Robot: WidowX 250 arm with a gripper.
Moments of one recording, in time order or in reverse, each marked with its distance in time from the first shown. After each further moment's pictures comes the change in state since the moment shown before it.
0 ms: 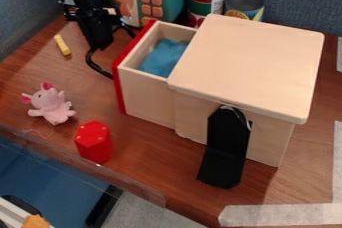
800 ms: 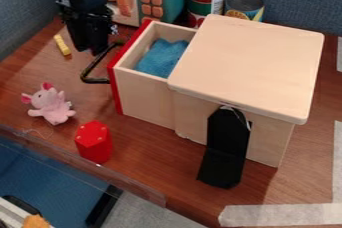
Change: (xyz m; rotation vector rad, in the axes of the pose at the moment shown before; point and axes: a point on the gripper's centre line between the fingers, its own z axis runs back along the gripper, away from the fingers) arm -0.002 0.002 -0.006 0.064 0.100 -0.123
